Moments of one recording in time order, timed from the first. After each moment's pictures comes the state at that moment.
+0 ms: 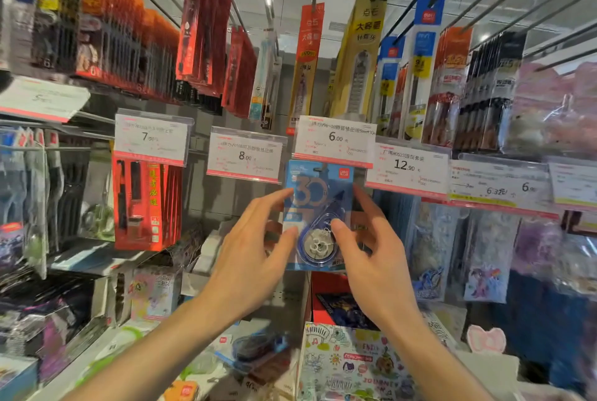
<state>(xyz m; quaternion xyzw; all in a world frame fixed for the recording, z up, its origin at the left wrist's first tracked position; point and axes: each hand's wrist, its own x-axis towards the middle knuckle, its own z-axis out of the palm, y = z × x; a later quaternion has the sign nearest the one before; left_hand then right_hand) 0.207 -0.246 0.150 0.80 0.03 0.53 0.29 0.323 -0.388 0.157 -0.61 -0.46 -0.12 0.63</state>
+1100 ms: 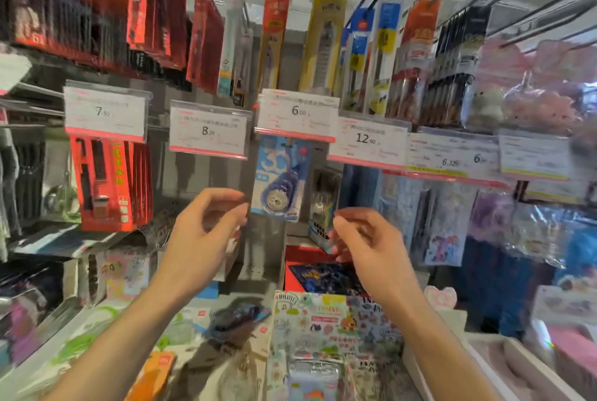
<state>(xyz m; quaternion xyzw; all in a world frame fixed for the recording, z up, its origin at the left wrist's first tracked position) 0.201 -0.236 0.134 0.70 0.08 0.51 0.49 0.343 -0.437 0.145 -0.66 -0.40 -0.03 0.64</state>
